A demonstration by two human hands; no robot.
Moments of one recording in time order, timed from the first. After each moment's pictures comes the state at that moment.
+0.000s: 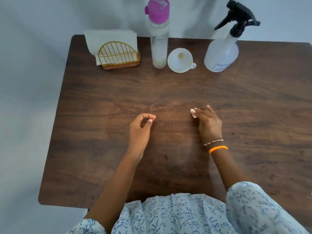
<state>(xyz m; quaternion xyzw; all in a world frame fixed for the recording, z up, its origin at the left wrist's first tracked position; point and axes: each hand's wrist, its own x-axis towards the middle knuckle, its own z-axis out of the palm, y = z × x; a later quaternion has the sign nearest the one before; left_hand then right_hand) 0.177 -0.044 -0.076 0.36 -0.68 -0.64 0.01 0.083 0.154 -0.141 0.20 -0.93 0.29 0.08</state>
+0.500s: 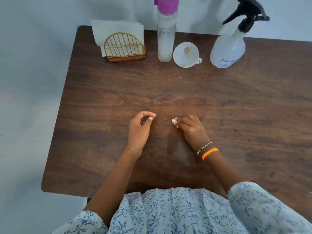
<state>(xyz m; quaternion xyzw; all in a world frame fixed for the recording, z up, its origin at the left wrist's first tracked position) 0.192 -0.048 -0.074 0.37 -0.69 -0.62 0.00 0.123 0.129 -0.145 0.43 -0.87 0.25 0.07</state>
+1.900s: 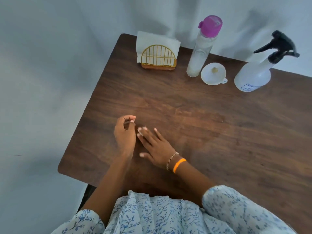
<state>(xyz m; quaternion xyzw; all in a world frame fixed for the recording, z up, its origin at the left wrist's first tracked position) 0.243 -0.112 -0.077 0.50 -0.67 -0.51 0.21 0.197 0.010 -0.136 0.59 -0.79 0.04 -0.17</state>
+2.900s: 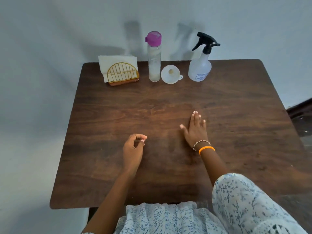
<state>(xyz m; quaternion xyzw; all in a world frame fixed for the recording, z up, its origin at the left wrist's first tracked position) 0.271 -0.064 -0.070 0.30 -0.74 -0.60 0.04 0.152 0.138 -0.125 0.08 -0.98 0.09 -0.16</state>
